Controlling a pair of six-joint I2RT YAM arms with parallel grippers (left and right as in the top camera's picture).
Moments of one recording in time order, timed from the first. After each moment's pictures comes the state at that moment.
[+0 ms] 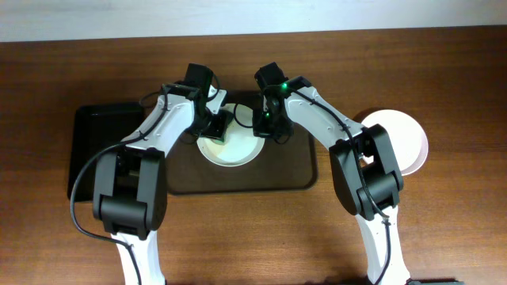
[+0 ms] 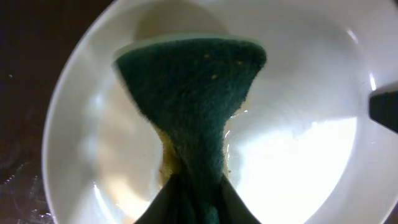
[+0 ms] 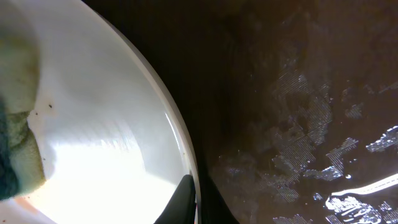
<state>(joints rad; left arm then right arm) -0.25 2.12 1.55 -0.79 0.18 0.02 0.44 2.31 1.81 -0.88 -0.22 0.46</state>
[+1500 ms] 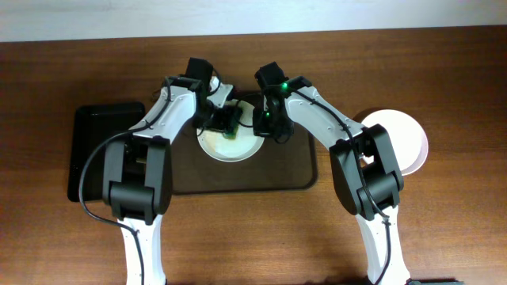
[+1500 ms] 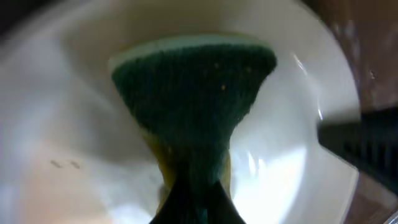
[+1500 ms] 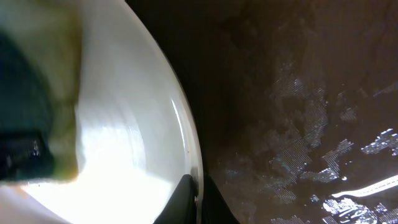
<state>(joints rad) -0.23 2.25 1.70 -0.81 0.38 0.08 0.44 2.31 1.81 -0.88 -0.22 0.46</state>
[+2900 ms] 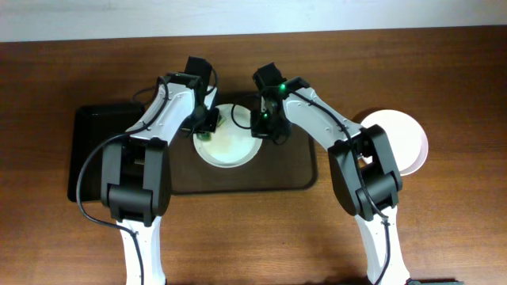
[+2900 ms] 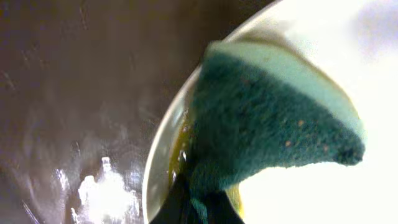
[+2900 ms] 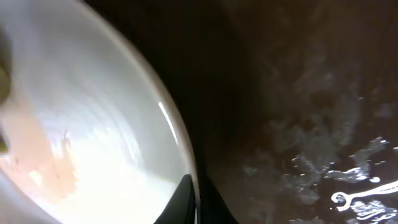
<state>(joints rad) -0.22 2.24 1.73 -0.99 -0.01 -0.02 0.45 2.31 1.81 -0.88 -0.23 0.46</state>
